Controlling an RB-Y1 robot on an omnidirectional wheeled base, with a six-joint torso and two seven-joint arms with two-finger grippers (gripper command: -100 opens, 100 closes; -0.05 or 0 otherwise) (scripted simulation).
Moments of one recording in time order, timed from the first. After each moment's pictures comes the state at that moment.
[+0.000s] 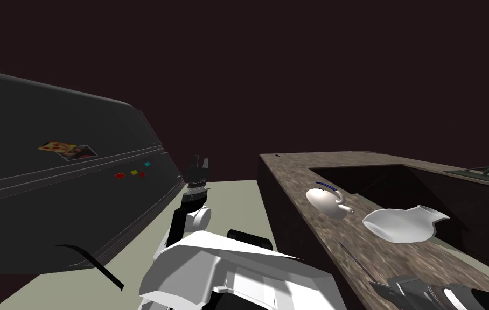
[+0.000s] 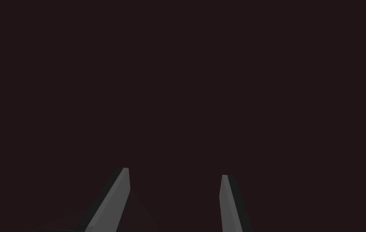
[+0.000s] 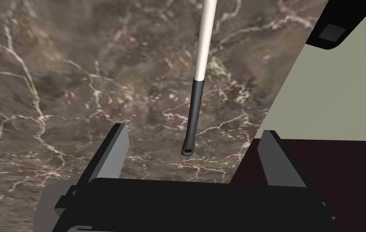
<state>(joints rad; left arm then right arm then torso) 0.49 -0.05 -0.02 -2.38 0.10 -0.49 0.01 0.65 -2.06 0.62 -1.85 0.08 -0.23 -0.07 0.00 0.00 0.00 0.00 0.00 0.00</state>
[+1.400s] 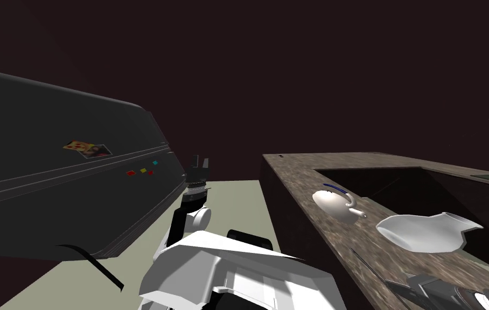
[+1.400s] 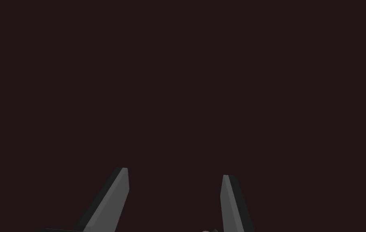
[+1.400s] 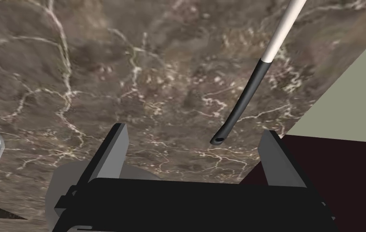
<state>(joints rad) 0.49 -0.05 -0.02 -2.38 0.10 -0.49 0.01 0.54 -1.92 0.65 -1.55 0.19 -0.43 -0.05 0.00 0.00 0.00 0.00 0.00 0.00</state>
